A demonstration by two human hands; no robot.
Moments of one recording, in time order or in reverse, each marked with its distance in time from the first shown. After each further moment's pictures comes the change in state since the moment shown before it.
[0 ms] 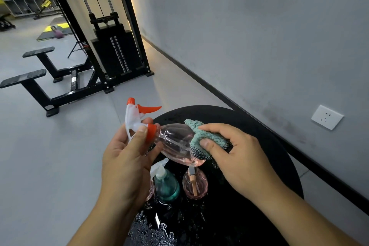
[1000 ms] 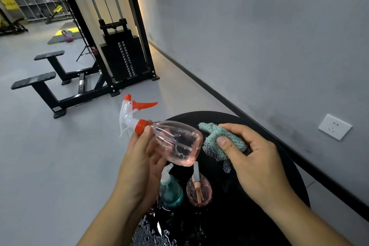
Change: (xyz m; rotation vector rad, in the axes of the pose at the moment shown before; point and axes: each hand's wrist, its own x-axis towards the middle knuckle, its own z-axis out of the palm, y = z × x) left_hand 0.011 -0.008 -0.001 0.016 -0.103 -0.154; right_hand 0.001 -0.001 -0.005 0.168 0.133 0.020
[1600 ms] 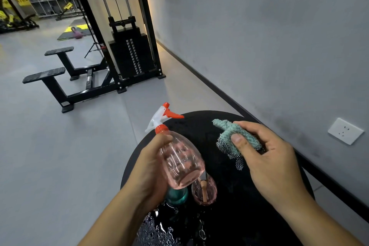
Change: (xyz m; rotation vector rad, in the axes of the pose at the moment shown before) left_hand 0.004 -0.005 -0.013 0.052 -0.178 -0.265; right_hand 0.002 0.003 -0.005 -0.035 0.050 -0.020
